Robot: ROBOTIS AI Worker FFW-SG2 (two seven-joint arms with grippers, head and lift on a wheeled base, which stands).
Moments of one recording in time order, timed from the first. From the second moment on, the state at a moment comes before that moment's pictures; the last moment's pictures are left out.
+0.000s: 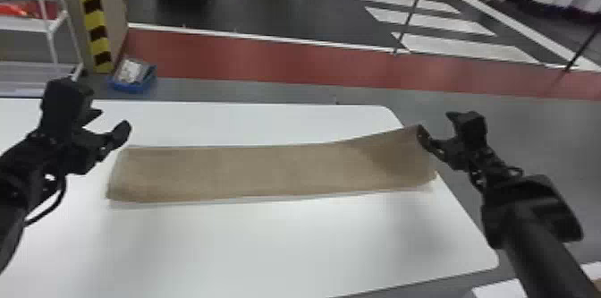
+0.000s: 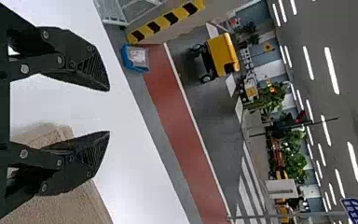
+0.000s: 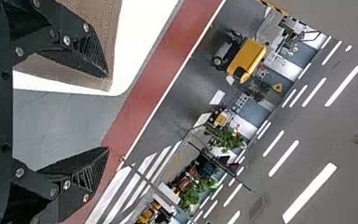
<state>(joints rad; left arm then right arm) -0.36 0.32 -0.34 -1.46 0.10 0.45 -0.04 -0.53 -0.48 -0.27 -0.66 0.39 -0.31 0.29</state>
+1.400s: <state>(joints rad) -0.33 0.35 -0.20 -1.51 0.54 0.84 -0.17 -0.40 -0.50 -0.30 -0.73 0.28 -0.40 0.22</state>
